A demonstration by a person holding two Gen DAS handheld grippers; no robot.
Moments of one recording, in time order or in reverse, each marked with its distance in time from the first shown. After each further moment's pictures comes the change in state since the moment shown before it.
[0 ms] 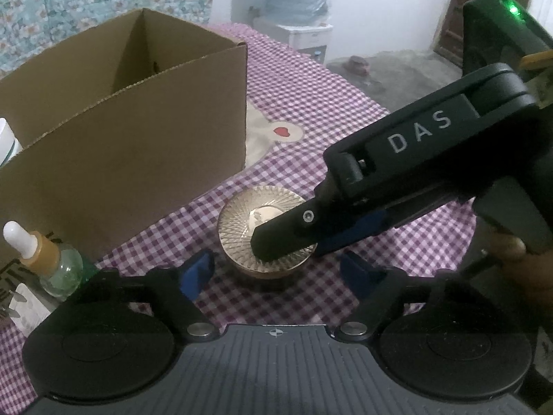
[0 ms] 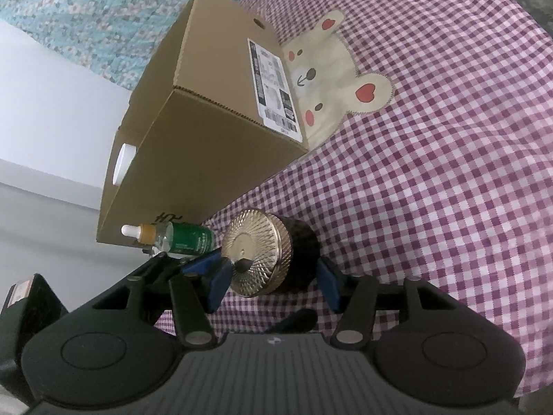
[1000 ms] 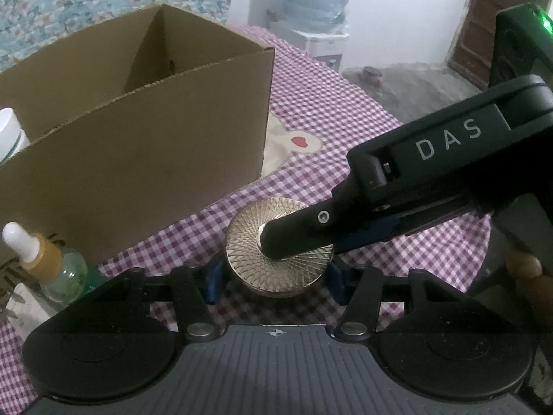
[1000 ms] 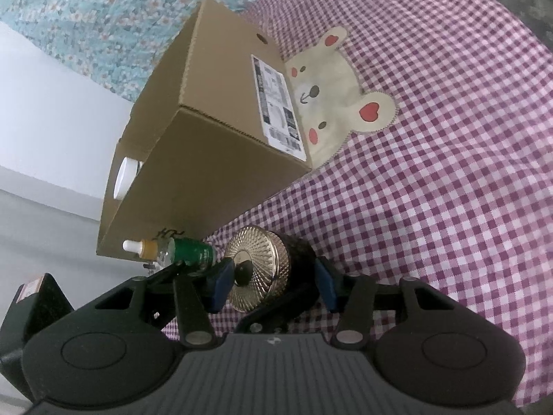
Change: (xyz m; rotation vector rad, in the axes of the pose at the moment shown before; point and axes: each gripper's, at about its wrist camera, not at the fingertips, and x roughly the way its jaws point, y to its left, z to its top) left arm 0.006 0.011 0.007 -0.058 -0.025 0.017; right arm 0.001 0.005 0.008 -0.022 -0.045 -0.002
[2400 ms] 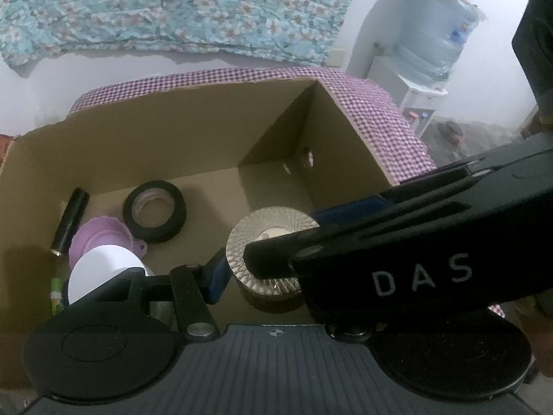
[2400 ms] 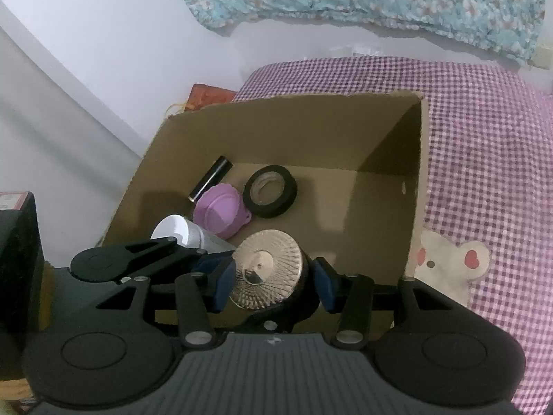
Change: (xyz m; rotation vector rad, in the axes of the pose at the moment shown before) left arm -0.012 0.087 0.107 -0.302 0.012 0.169; right arm 0.068 0.157 0.131 -0.558 0.166 -0.123
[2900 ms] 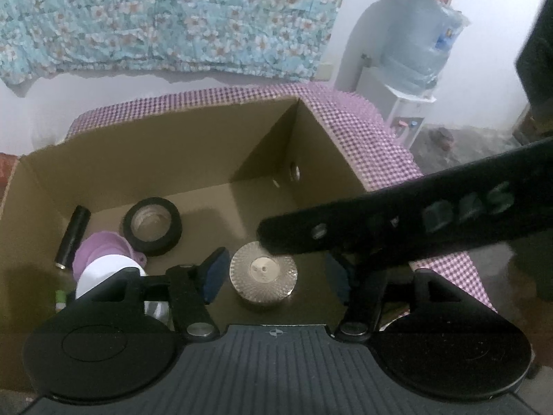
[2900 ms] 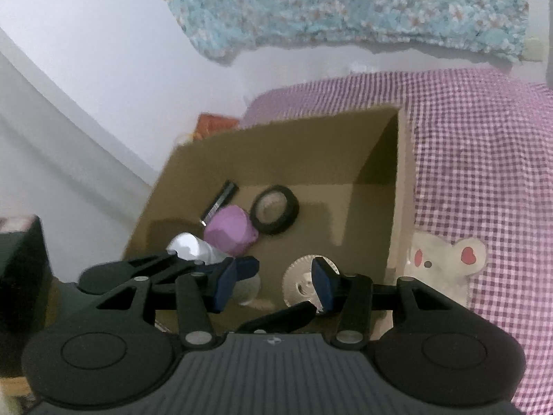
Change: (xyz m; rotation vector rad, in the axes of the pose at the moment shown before) left arm -0.016 -0.008 -0.003 0.035 -0.070 -0.009; right arm -0.029 -0.018 -0.012 0.077 -0.111 0.071
